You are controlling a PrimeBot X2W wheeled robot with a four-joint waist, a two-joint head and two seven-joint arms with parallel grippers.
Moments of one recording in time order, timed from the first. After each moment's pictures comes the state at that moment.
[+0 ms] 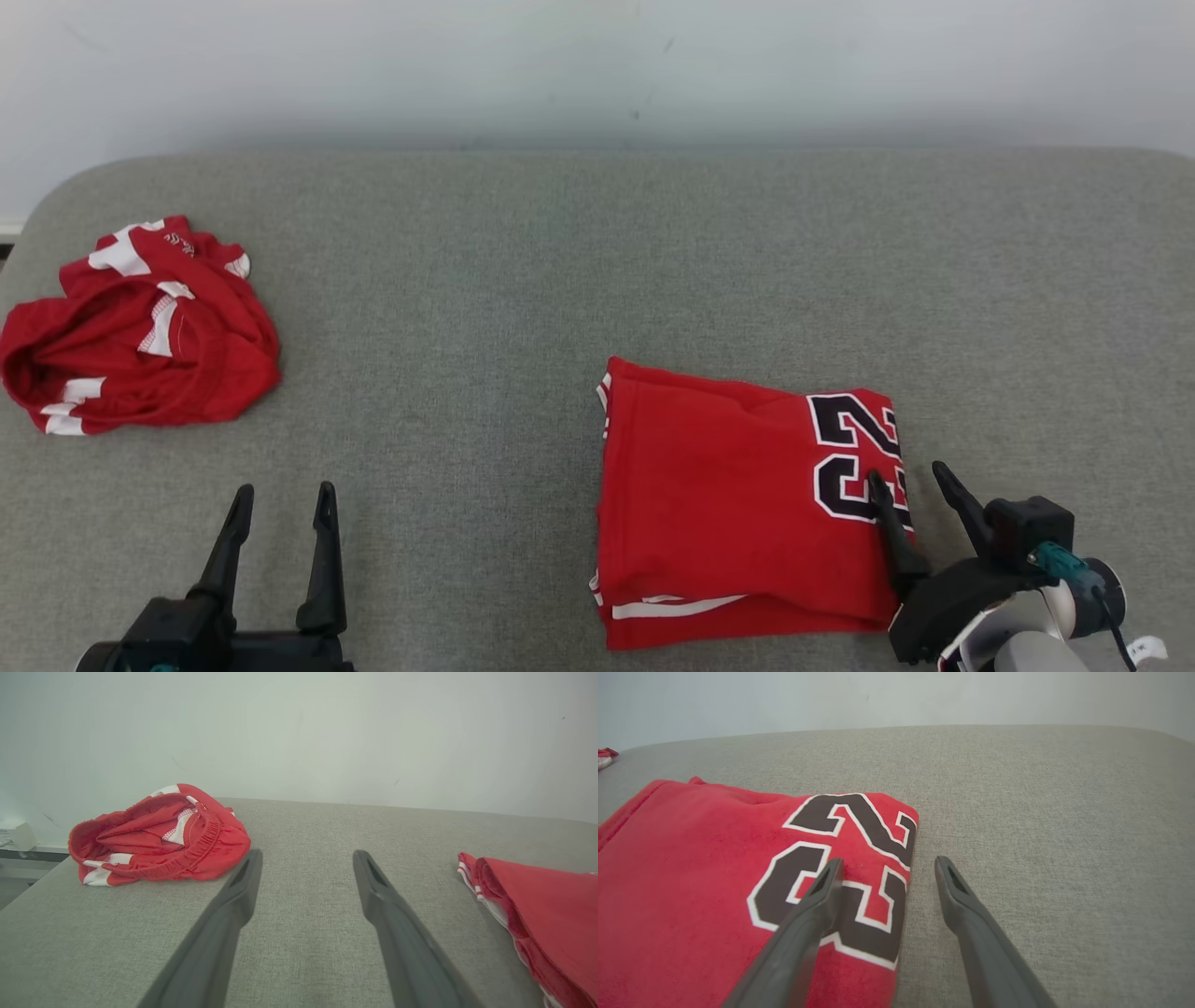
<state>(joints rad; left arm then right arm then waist) -0.03 0.05 0.06 0.12 -0.10 -0.10 -0.26 -0.25 -0.18 0.14 0.56 0.25 0.13 -0.21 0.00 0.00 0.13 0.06</state>
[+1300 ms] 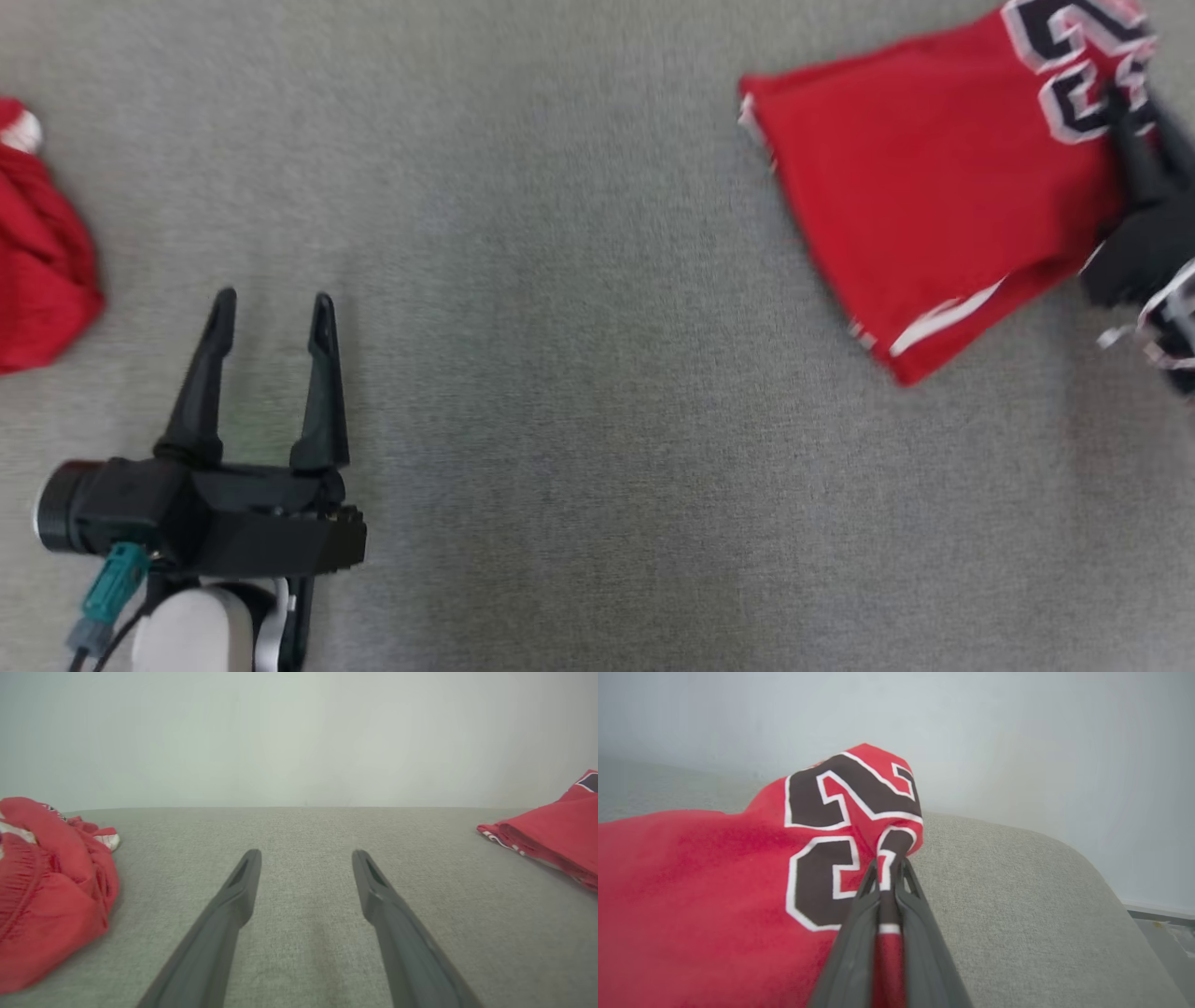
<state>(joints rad) -0.26 0.05 0.02 0.00 -0.09 -0.10 -0.26 -0.88 -0.50 0.32 0.74 0.40 0.13 -0.19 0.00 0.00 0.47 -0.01</state>
